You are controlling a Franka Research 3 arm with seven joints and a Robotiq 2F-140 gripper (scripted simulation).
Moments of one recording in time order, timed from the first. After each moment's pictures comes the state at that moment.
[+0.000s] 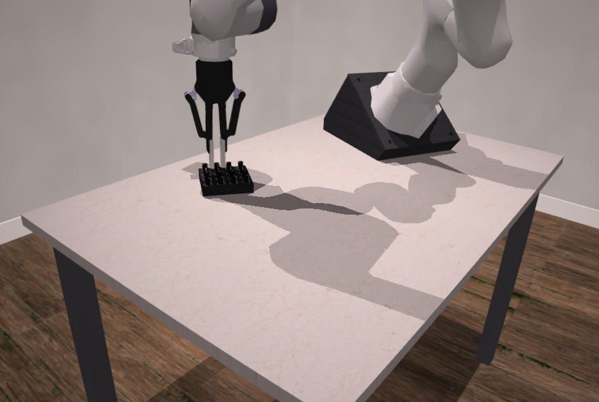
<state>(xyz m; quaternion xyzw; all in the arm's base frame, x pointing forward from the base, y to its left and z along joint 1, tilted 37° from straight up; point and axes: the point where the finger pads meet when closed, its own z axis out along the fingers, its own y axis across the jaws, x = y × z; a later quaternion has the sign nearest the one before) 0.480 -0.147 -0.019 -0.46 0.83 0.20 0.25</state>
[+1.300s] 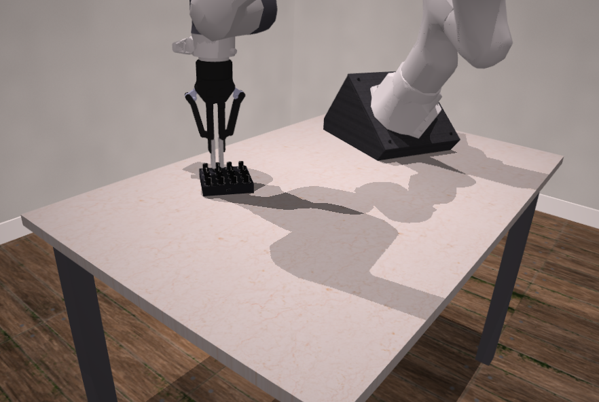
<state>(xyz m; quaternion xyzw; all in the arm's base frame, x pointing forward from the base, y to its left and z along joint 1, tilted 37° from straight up) 0.480 -0.147 -0.019 -0.46 0.83 0.20 0.25</state>
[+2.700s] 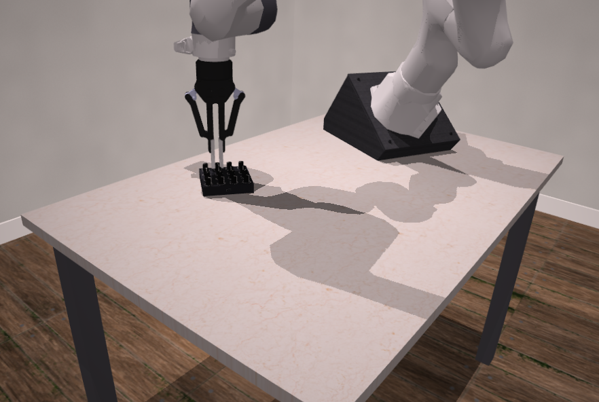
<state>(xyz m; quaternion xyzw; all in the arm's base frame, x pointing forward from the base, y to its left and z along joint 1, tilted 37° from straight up) 0.480 -0.147 -0.019 -0.43 0.85 0.21 0.24</state>
